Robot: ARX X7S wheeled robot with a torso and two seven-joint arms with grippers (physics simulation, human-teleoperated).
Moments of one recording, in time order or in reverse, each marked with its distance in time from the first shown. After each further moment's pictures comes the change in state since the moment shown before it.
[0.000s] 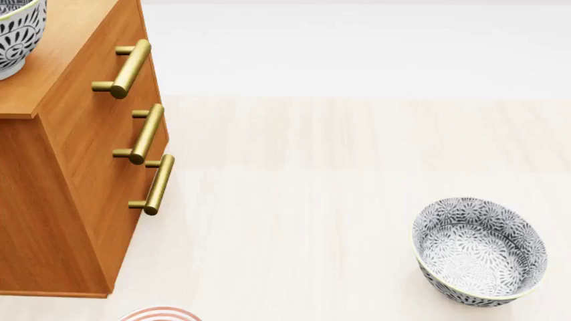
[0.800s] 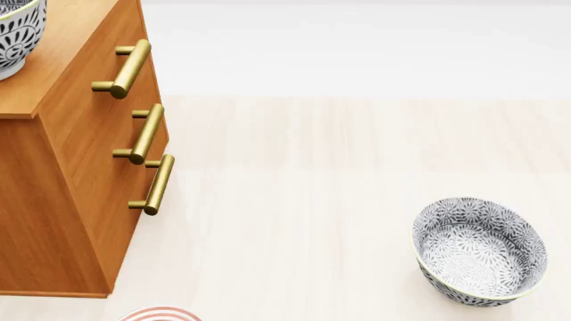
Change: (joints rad) left arm -0.199 -0.266 0.081 0.715 0.492 0.073 -0.170; right arm 0.053 0.021 -0.024 0.023 0.000 0.044 0.001
